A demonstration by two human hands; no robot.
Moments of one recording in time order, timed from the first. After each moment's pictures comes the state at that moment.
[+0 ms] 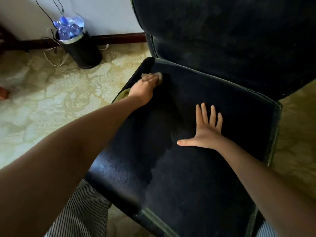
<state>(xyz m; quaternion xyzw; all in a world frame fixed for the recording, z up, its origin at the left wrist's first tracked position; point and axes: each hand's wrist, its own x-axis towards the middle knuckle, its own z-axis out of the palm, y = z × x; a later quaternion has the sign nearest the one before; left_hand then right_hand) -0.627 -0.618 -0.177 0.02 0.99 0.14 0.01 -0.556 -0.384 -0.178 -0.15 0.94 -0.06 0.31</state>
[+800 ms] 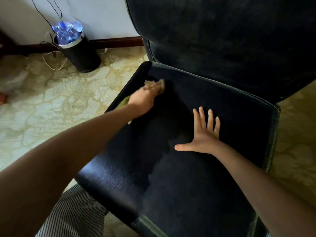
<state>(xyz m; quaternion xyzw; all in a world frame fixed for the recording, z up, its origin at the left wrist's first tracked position) -0.619 -0.611 -0.187 0.05 0.99 0.14 0.02 -0.556 -0.383 -0.179 -0.15 0.94 -0.08 0.31</state>
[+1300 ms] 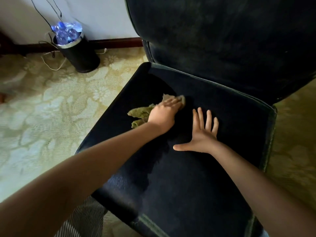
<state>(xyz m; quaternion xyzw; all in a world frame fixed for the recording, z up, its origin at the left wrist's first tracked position) -0.578 -0.537 -0.187 0.10 0.98 0.15 0.01 -0.555 -0.386 -0.177 -0.14 0.94 -0.06 0.31</state>
